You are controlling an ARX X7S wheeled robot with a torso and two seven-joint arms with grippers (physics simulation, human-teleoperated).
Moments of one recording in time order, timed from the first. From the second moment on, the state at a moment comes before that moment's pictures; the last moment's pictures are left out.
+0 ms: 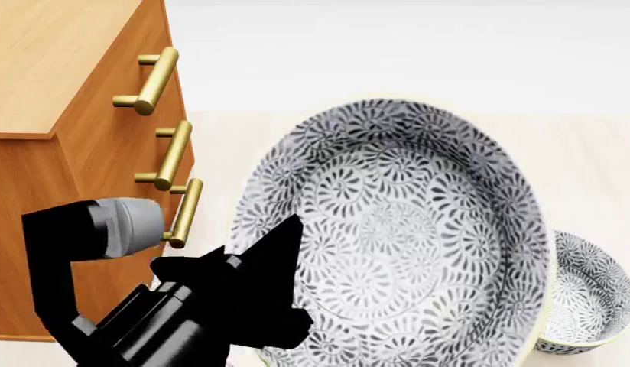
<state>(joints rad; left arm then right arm) -0.68 -0.25 0.64 0.62 -1.38 -0.40 -0.94 -0.79 0.00 0.69 -0.98 0.28 -0.38 0.46</state>
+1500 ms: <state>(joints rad) -2.05 -0.46 1.52 -0.42 -2.54 0.20 -1.52 -0.79 0.00 0.59 -1.05 0.17 -0.34 0.55</state>
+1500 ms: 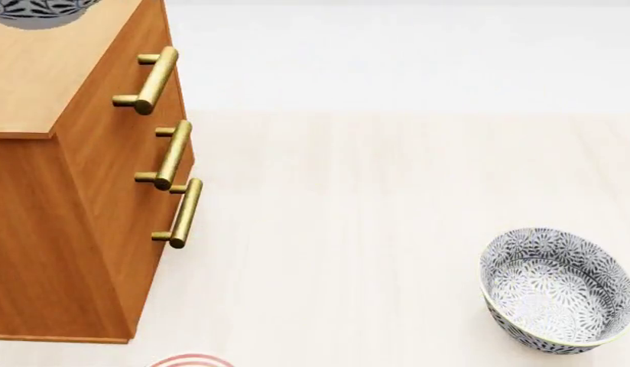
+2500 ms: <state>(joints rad) -1.84 -0.50 1.50 -0.61 -2.63 0.50 -1.30 -0.79 0.00 0.60 -1.05 0.17 -0.35 0.53</state>
